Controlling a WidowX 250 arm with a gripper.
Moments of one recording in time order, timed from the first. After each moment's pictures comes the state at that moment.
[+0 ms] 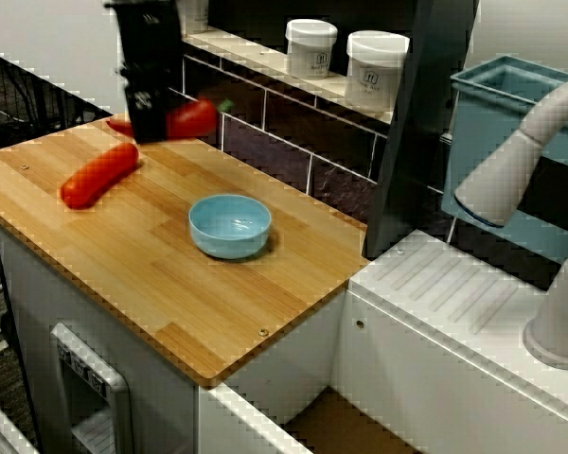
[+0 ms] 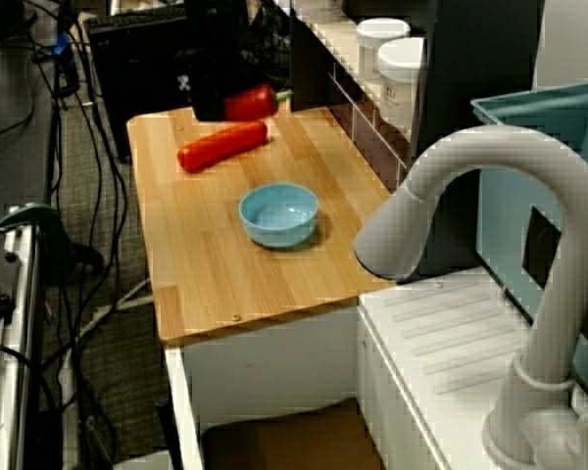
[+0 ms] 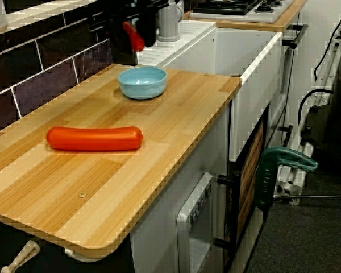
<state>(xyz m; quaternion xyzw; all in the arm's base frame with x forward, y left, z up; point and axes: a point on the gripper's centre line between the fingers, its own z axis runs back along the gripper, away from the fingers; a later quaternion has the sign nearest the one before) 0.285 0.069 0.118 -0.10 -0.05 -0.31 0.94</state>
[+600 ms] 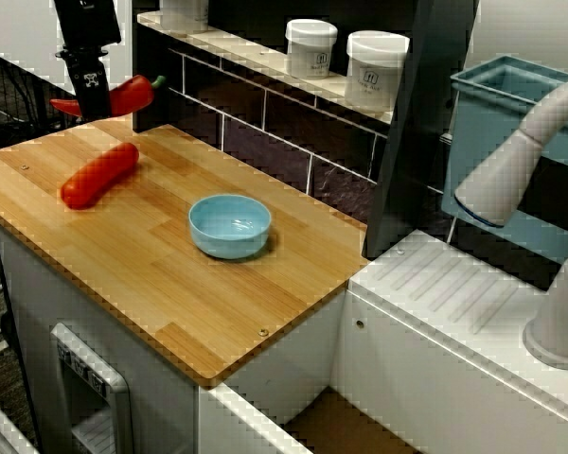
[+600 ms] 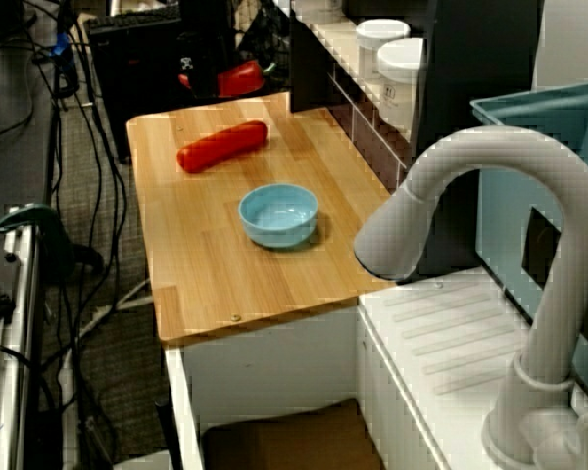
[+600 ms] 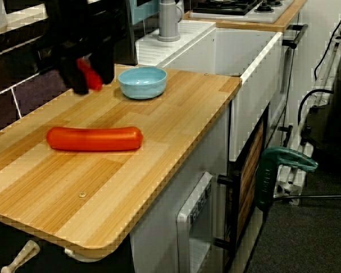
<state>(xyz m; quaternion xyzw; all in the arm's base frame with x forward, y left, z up) 0.289 0.158 0.102 -0.08 -0.06 -0.22 0.97</state>
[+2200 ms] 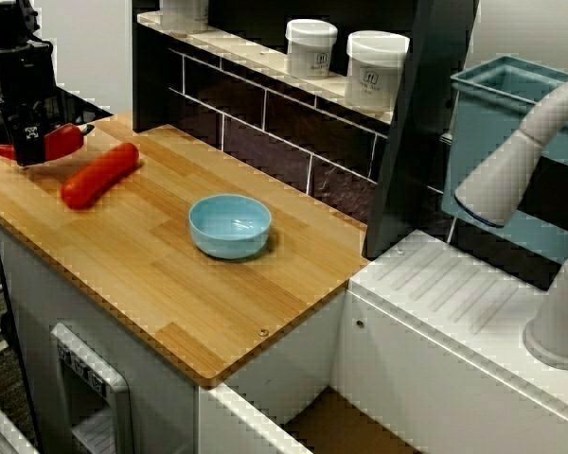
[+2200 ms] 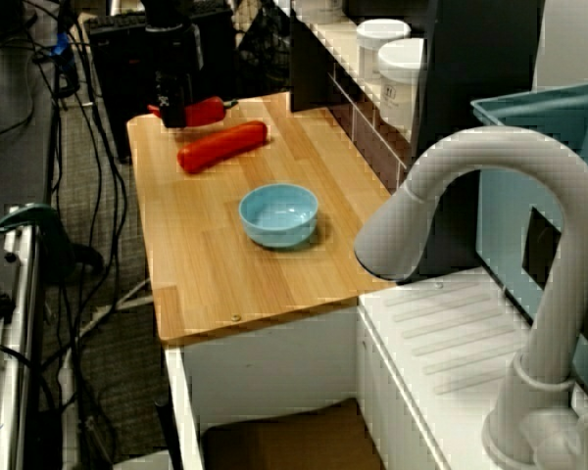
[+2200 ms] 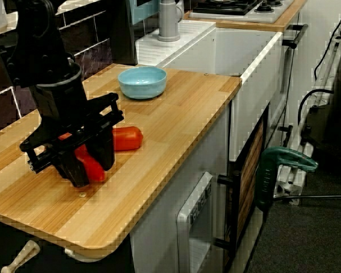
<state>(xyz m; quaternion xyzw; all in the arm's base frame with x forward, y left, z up) 0.254 0.220 0.042 -0.05 -0.01 -0.16 0.99</state>
